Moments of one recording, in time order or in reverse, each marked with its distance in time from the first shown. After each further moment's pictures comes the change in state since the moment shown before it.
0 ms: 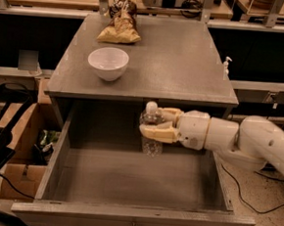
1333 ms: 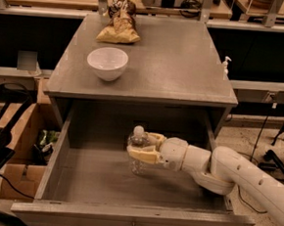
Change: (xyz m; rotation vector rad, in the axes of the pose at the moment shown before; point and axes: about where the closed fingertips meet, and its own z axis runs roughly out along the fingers) arm 0.114 0.014 0.043 0.018 -0.028 0.114
